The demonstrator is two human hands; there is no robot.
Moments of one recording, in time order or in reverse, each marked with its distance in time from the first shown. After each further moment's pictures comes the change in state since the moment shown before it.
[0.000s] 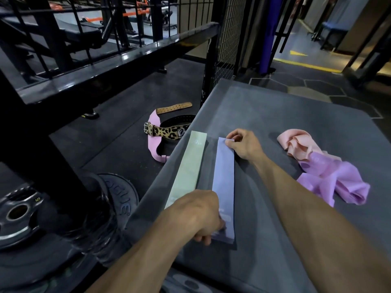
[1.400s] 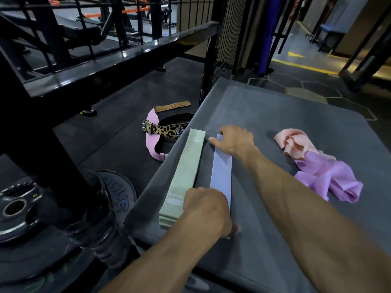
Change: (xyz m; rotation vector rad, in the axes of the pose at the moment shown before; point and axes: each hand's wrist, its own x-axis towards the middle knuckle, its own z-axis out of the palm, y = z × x) left_hand 0.008 0.027 0.017 0.387 0.226 -0.053; right_hand -0.015 -0.048 0.006 -0.784 -0.052 -0.173
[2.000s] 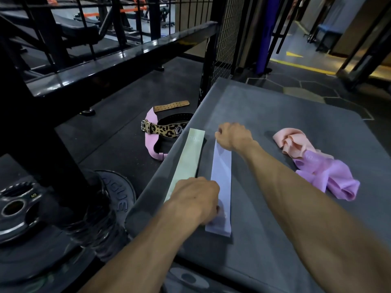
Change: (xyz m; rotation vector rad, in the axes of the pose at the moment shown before) left_hand -0.004 -0.033 -0.009 -0.040 0.129 0.118; right_hand 0.002 -0.008 -0.016 0.010 -0.103 0.027
